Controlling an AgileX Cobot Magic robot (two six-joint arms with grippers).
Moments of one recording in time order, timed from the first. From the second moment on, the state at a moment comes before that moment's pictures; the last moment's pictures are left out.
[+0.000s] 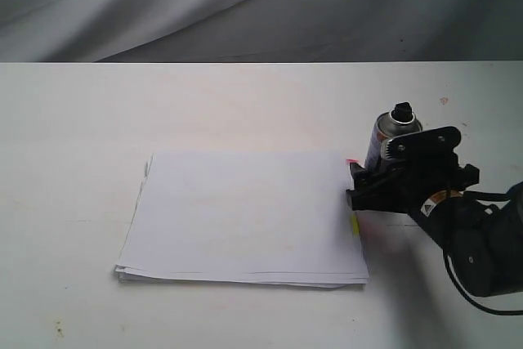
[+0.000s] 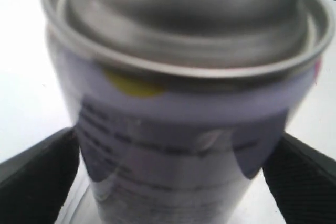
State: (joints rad) left arm -0.32 0.00 0.00 -0.02 0.24 0.09; right arm 0.38 2.02 -0.53 0.22 -0.97 -0.13
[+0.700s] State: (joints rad) left arm -0.32 0.00 0.00 -0.02 0.24 0.09; right arm 0.38 2.02 -0.57 0.22 -0.94 -0.10
